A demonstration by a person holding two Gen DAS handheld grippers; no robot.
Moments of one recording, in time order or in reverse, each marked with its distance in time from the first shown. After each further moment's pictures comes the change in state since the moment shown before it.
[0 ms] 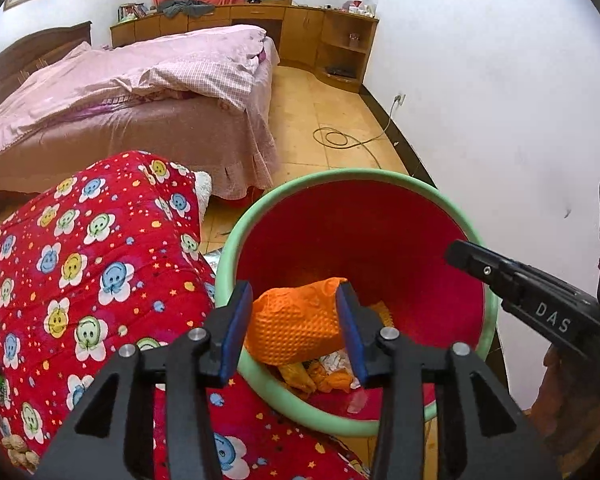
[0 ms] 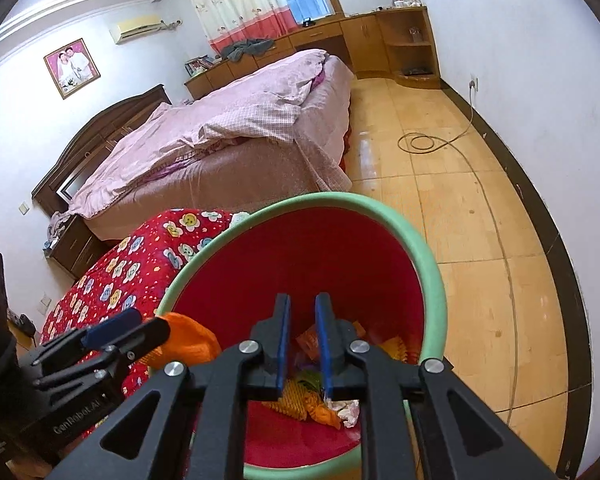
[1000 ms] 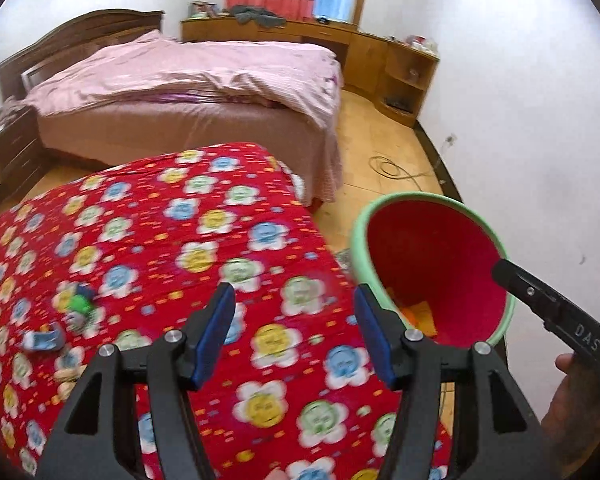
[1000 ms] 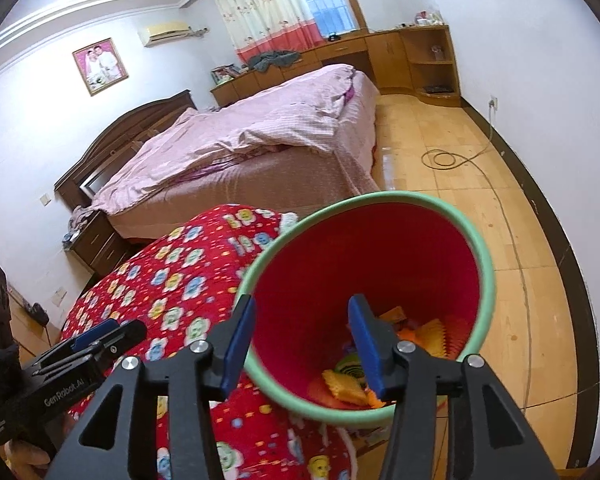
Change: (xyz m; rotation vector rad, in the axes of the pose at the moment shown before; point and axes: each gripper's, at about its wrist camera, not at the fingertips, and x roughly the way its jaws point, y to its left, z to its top) left arm -0.105 0.087 -0.050 -0.187 -0.089 0.144; right arm -0.046 0.072 -0.031 -0.056 -0.051 0.062
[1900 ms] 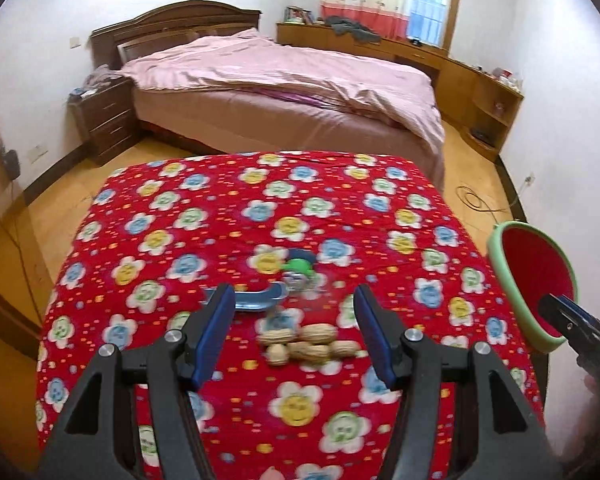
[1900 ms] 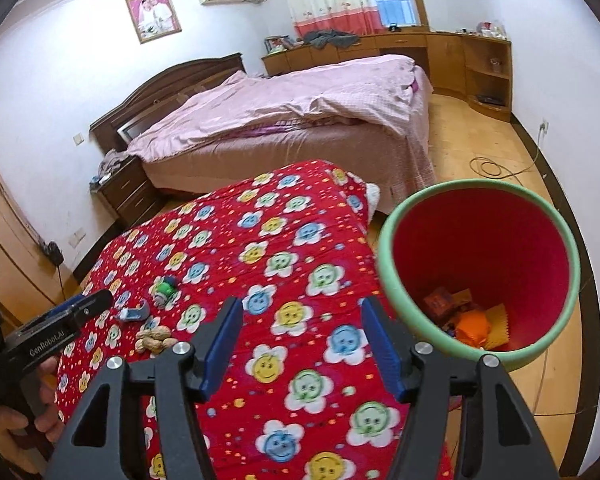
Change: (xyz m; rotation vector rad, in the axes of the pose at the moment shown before) left arm -0.074 0.155 -0.036 -0.170 -0.042 0.254; right arm 0.009 0.135 -0.046 -0.178 0.087 0.067
